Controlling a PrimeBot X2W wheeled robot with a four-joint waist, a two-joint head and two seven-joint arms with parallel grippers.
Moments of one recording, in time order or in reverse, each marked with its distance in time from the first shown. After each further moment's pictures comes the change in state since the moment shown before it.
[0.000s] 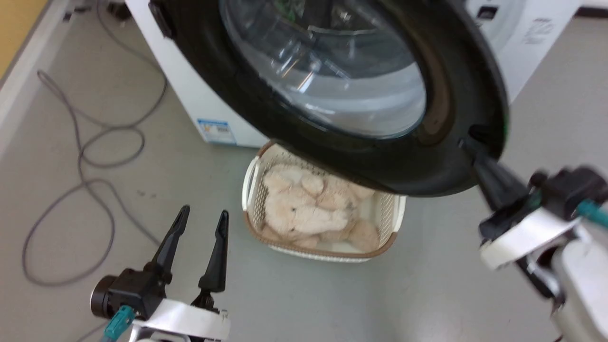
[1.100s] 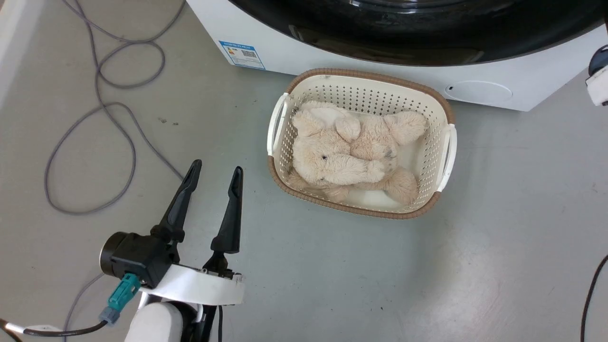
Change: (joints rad) left arm -0.128 -0.032 -0.028 -0.027 -0.004 0.000 0.000; right arm -0.524 -0.076 -0.128 0.336 0.204 0.012 0.132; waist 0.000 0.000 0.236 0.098
